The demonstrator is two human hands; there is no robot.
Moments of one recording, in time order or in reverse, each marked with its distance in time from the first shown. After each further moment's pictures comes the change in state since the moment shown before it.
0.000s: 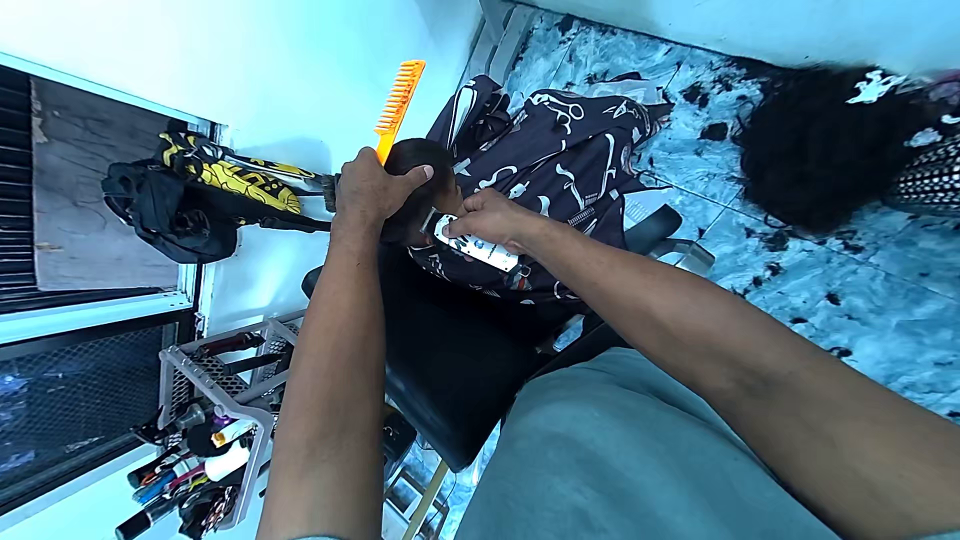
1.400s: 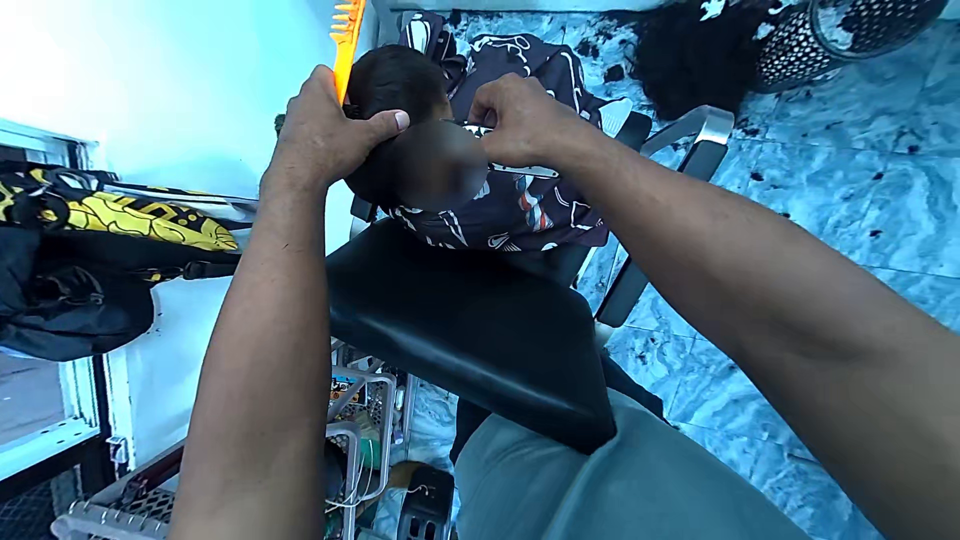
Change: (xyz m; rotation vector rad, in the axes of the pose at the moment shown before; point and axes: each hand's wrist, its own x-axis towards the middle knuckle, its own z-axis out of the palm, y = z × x) left_hand 0.044 -0.097 0.010 -0.143 -0.038 0.609; right_hand -0.006 0.007 0.056 -0.844 0.643 -0.146
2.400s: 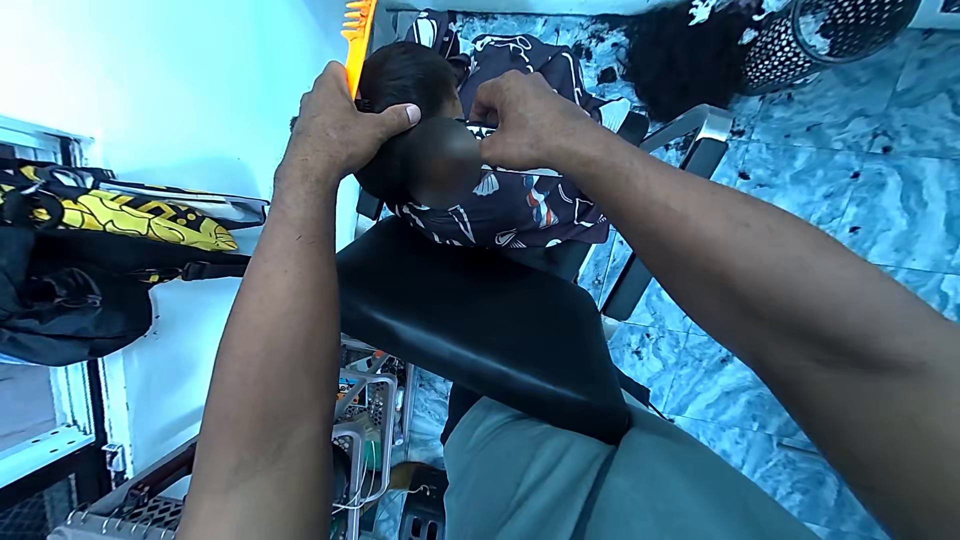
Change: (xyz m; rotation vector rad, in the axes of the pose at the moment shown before) left_hand 0.008 -0.014 0.001 -0.055 -0.013 0.006; right_hand -0.011 -0.035 0.000 -0.110 0.015 0.021
